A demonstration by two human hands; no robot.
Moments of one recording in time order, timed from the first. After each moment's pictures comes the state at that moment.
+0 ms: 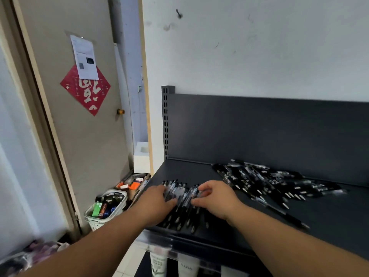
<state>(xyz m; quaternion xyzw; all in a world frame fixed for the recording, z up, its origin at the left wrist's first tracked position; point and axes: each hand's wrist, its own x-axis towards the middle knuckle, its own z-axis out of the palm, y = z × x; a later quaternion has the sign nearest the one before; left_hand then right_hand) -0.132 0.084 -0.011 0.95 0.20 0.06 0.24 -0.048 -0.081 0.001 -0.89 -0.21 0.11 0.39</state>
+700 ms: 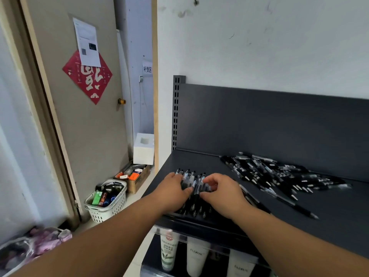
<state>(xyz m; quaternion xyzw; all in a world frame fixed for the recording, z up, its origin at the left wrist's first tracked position) -0.127 0.088 -0.019 0.95 0.15 0.04 0.26 -0.070 -0.066 -0.013 -0.91 -0.24 0.01 0.34</state>
